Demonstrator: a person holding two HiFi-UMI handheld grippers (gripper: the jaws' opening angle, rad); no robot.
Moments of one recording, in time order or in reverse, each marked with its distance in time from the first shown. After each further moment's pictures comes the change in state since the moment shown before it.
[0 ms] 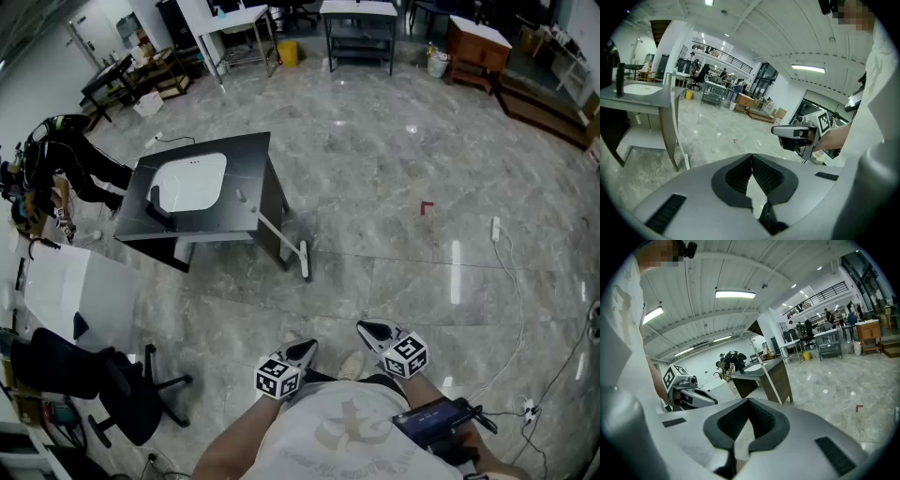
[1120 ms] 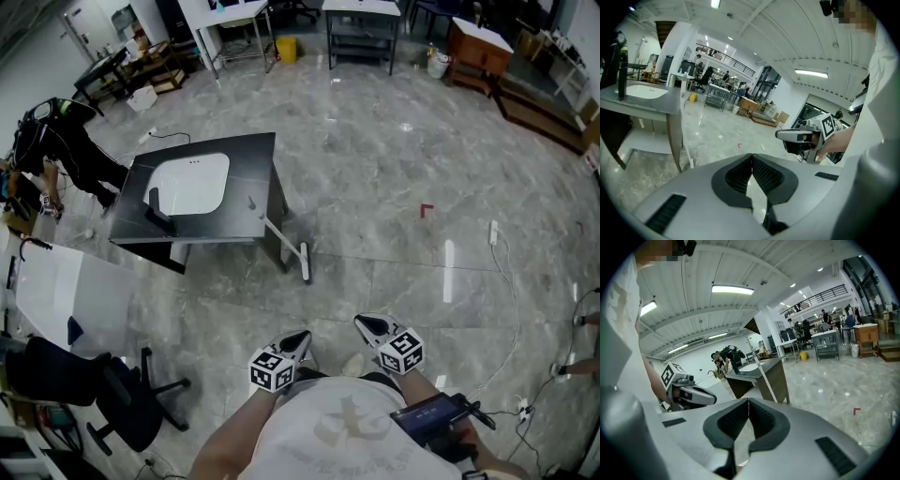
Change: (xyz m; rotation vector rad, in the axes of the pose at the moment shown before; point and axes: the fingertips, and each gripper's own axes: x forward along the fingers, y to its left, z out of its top) left arm -0.014 0.063 0.035 -0.027 -0.038 0.010; right arm 0.051 -0.005 0.029 -0.003 0.030 -0.059
